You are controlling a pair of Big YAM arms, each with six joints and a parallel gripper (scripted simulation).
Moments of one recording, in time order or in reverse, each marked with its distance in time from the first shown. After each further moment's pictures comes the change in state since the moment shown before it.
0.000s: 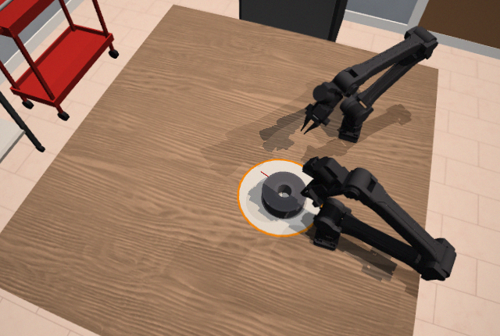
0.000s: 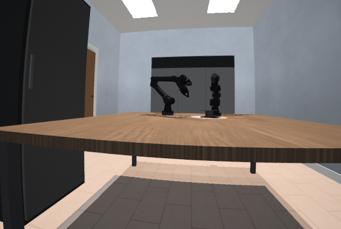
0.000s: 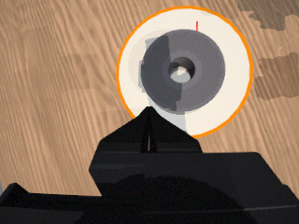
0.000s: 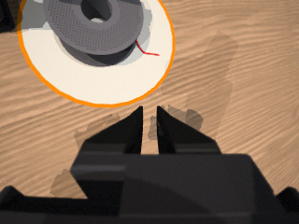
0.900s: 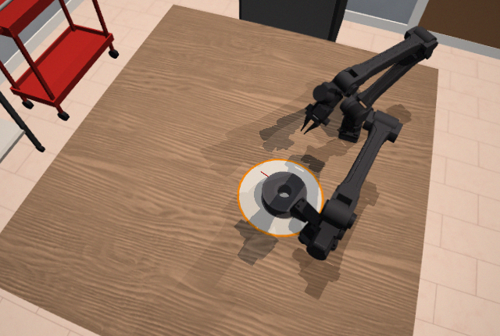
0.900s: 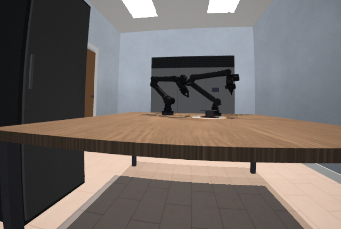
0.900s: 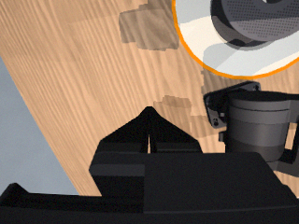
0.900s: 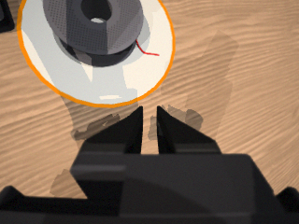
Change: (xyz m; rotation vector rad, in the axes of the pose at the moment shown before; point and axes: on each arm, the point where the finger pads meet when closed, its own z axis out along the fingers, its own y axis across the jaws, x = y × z) left arm 0.079 0.146 -0.040 0.010 0.286 0.036; right arm 0.000 0.000 0.000 0.000 0.000 0.000
